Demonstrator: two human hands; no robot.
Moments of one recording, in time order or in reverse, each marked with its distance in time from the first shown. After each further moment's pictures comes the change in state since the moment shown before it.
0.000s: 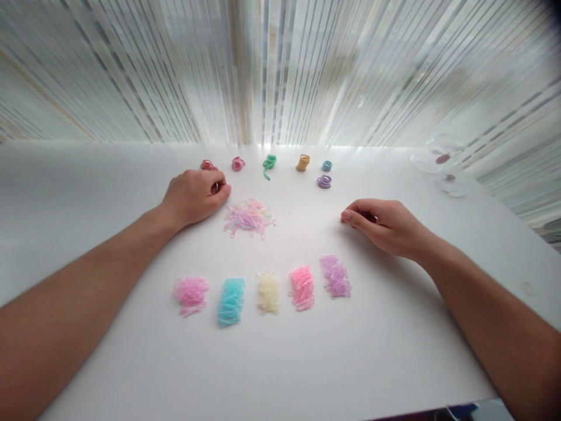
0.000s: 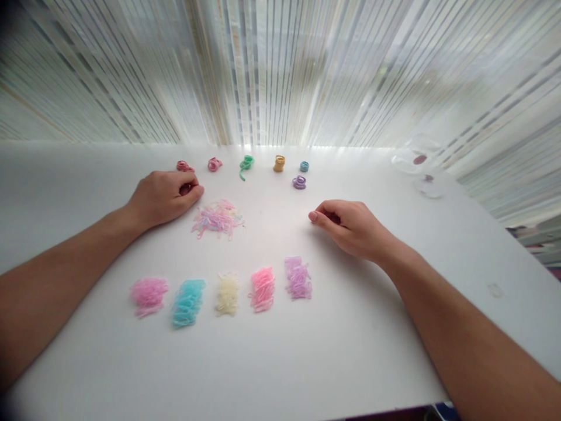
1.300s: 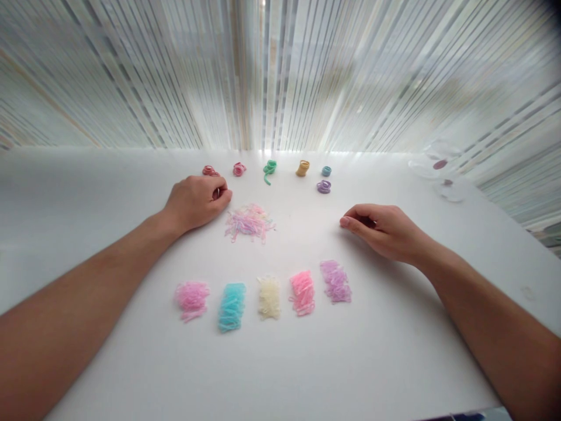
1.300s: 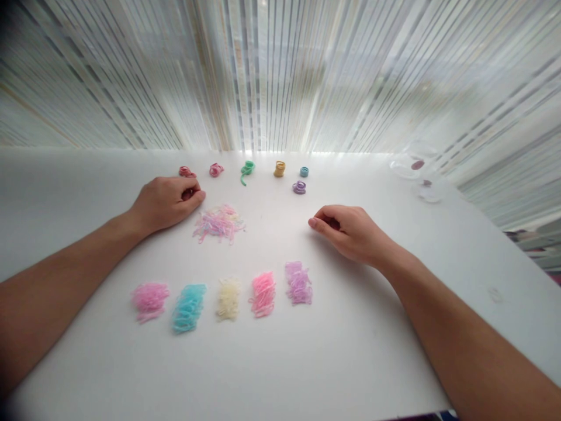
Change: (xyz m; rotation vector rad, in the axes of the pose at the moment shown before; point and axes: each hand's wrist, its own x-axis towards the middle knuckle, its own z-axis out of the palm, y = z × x) left_hand -0.001 0.000 -0.001 0.020 -0.001 0.014; right_hand 0.000 0.001 0.001 0.003 0.005 -0.033
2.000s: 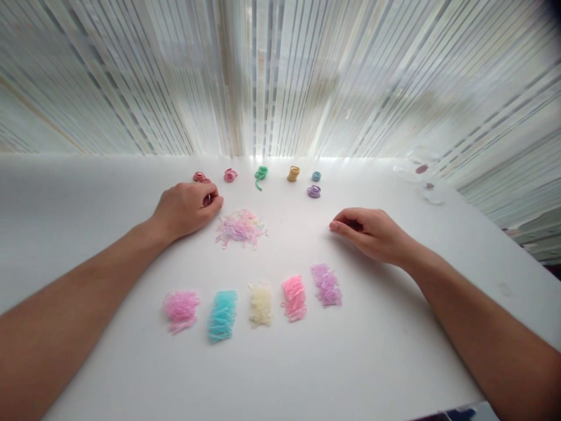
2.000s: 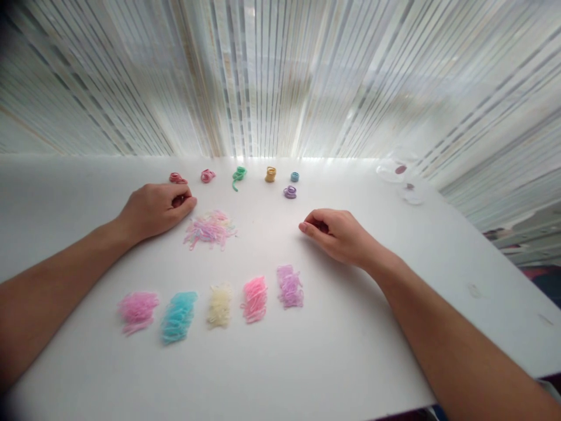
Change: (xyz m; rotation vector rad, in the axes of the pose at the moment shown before) left_hand 0.002 -0.003 0.001 0.004 0.005 0.020; right_hand 0.001 0.001 0.002 0.021 0.011 -0.016
